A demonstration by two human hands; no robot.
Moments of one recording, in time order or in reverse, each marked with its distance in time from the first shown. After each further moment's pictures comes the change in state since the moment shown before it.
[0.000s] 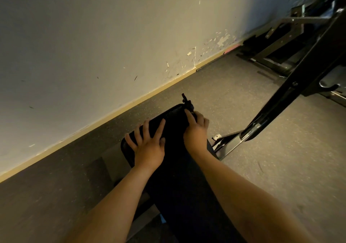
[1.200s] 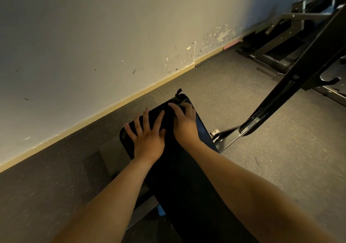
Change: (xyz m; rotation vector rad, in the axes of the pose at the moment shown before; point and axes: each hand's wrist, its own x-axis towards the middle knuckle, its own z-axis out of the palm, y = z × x) left_hand -0.002 -0.004 0.011 -0.017 0.066 0.038; right_hand -0.005 -0.024 0.013 0.077 -0.018 -0.169
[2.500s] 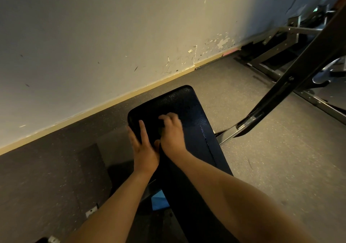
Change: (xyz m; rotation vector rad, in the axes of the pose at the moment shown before) left_hand -0.092 -0.033 0.032 -0.669 0.080 -0.138; right_hand -0.076 -0.056 0.018 0.028 -0.151 0.063
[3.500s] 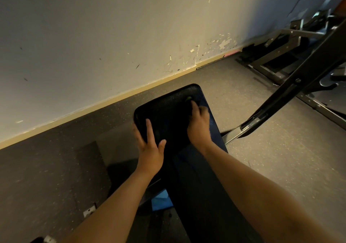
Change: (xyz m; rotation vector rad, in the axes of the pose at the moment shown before) left_hand 0.004 -0.017 0.002 -0.099 -0.023 0.056; right_hand 0.028 0.060 -0.018 -0.137 0.117 0.054
